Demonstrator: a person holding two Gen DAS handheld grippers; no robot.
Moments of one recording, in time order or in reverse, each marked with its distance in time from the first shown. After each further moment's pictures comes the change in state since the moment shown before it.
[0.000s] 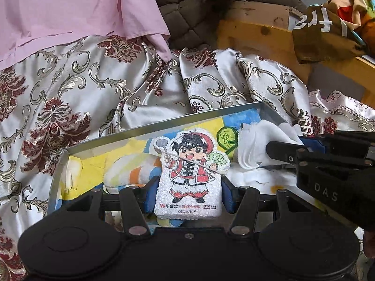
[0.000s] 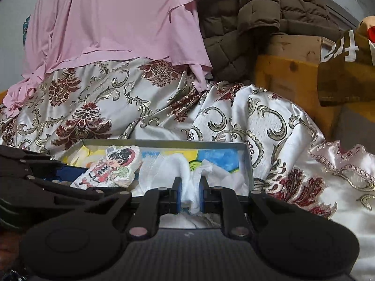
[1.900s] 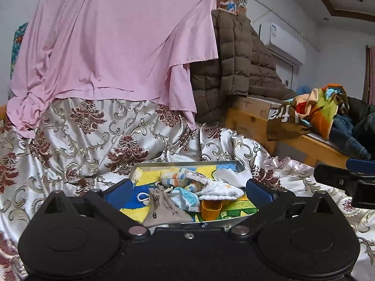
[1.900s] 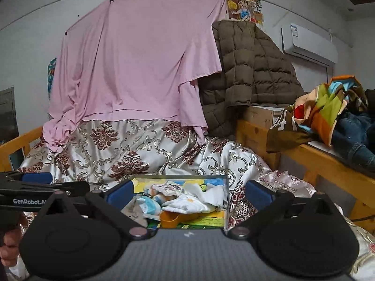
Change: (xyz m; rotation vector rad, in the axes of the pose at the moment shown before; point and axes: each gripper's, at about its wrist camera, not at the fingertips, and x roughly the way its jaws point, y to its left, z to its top) left arm -0.317 -0.006 -0.101 -0.174 -0.353 0.063; right arm -0.316 0.063 -0.015 0.014 -0.237 -0.040
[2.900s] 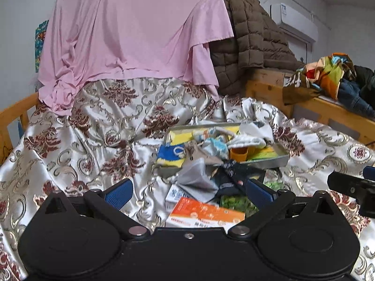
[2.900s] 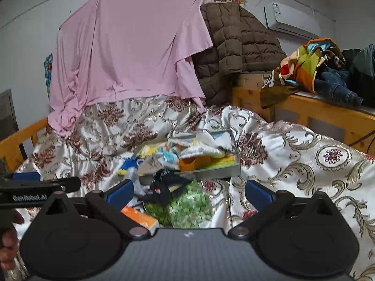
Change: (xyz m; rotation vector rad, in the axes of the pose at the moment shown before) left arm -0.079 0.020 -0.080 0.055 0.093 0.129; right arm -0.065 0.046 -0.098 0.089 0.087 -0.034
